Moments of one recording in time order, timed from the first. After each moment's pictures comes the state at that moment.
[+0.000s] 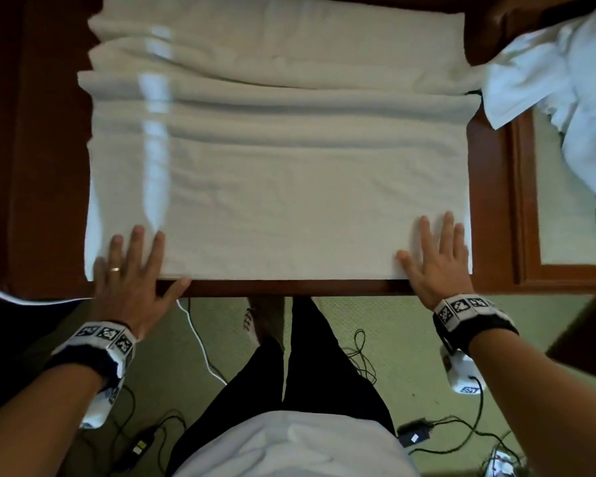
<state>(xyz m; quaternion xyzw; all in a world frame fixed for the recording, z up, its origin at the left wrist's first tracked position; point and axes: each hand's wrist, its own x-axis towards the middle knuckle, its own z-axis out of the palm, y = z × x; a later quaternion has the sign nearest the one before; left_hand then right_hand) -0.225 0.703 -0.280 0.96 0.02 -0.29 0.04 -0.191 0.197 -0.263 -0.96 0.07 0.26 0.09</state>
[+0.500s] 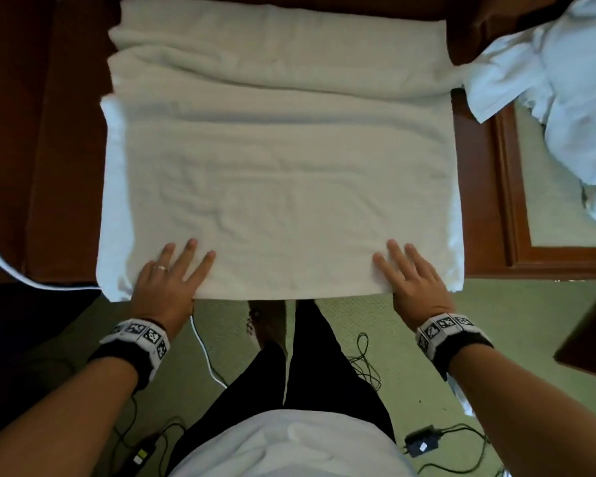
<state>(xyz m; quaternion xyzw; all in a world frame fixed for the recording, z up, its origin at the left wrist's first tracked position) -0.263 0.662 -0.277 0.97 -0.13 -0.19 -0.01 -0.260 0.216 -0.272 -0.98 -0.15 0.15 0.01</state>
